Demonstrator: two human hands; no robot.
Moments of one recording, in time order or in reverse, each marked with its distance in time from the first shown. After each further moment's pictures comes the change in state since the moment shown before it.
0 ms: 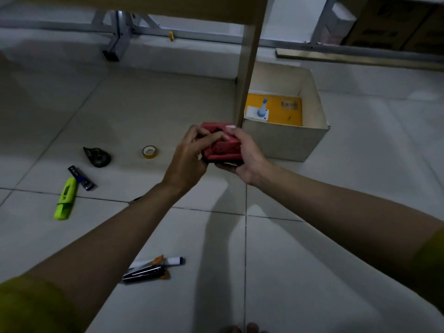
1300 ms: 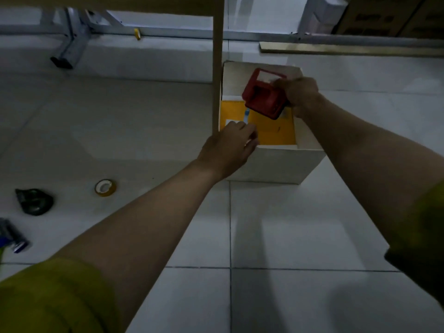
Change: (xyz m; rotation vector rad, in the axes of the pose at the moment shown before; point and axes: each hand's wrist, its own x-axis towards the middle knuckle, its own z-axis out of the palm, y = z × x) left_hand 0.133 -0.002 0.126 0.187 -0.392 0.034; right_hand 0.159 -0.175 -0.114 -0.383 0.528 -0.384
